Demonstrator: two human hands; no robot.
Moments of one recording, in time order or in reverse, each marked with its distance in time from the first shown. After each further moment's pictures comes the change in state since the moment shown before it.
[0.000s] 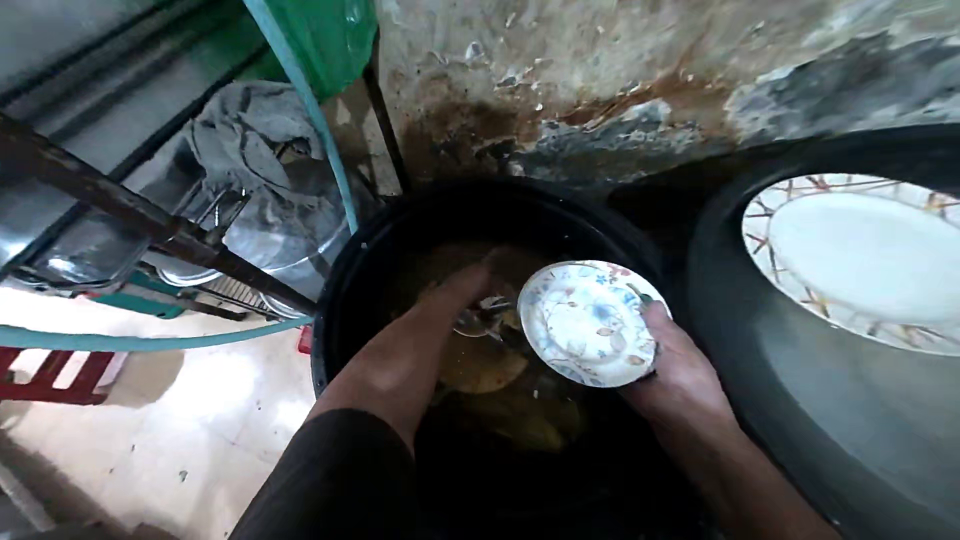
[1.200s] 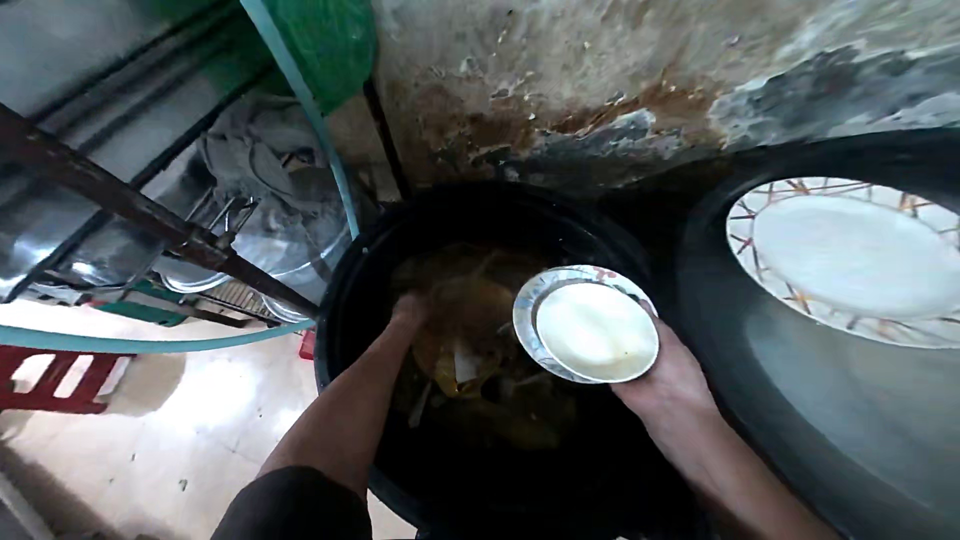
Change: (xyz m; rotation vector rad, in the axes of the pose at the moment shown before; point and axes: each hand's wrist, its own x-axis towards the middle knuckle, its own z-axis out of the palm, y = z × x) left_hand -0.066 -0.060 0.011 -0.214 0.170 -0.488; right_hand 0.000 -0.001 0.003 0.126 0.188 0.078
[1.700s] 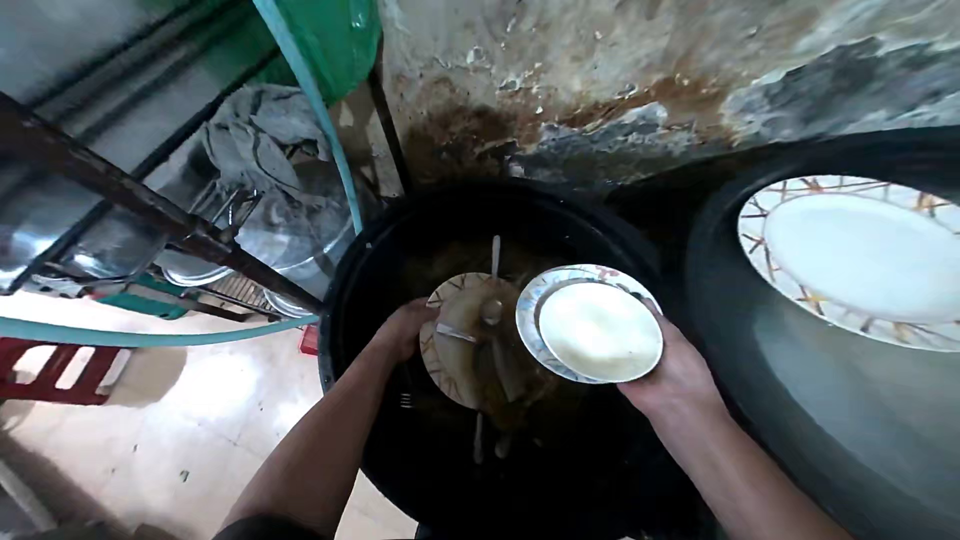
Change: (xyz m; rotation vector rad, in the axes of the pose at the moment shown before) left_hand -0.034 -0.029 -0.003 -0.939 -0.227 0.007; right_hand -0.001 -0.001 0.005 -0.028 0.024 0.015
